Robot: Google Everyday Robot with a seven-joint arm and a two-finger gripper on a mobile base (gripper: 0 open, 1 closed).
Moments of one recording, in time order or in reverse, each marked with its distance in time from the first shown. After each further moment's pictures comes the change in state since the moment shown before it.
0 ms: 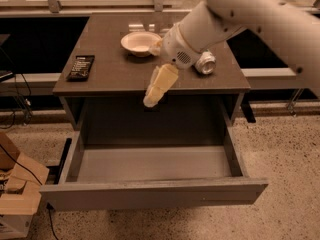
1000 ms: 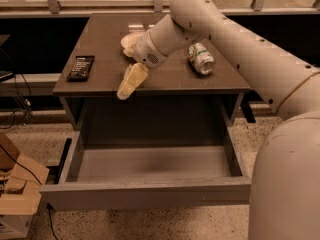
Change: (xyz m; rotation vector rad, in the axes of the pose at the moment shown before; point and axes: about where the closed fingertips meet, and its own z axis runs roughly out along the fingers) arm -0.034 -0.052 0.091 -0.073 -0.123 -0.006
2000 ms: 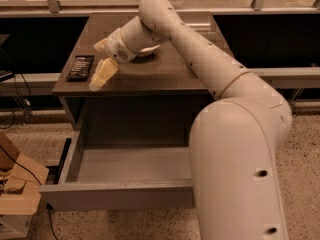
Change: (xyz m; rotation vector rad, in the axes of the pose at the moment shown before) arm -0.047 -0.055 0.079 -0.043 -0.132 -0.076
